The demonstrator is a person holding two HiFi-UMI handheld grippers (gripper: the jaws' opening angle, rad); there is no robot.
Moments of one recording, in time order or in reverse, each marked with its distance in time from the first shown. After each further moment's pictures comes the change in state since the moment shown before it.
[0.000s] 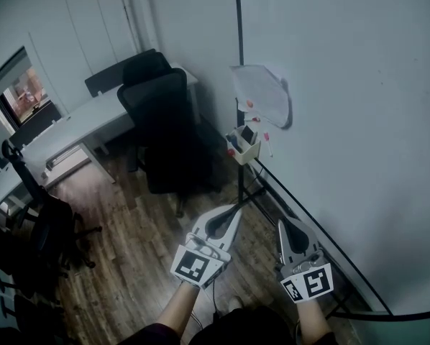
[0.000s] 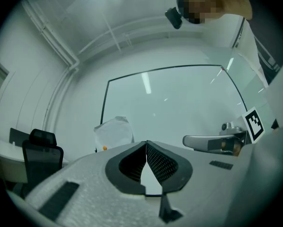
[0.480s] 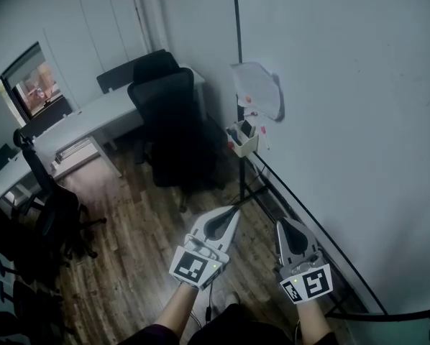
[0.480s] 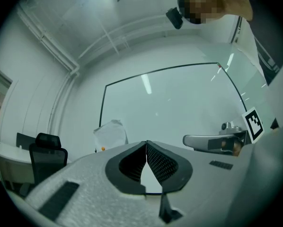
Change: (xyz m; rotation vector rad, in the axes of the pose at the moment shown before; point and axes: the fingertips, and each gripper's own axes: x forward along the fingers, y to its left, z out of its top) left arm -0.032 -0.068 0.016 0.027 0.005 0.052; right arm -0.068 0.012 0.025 0.012 -0.016 0.062
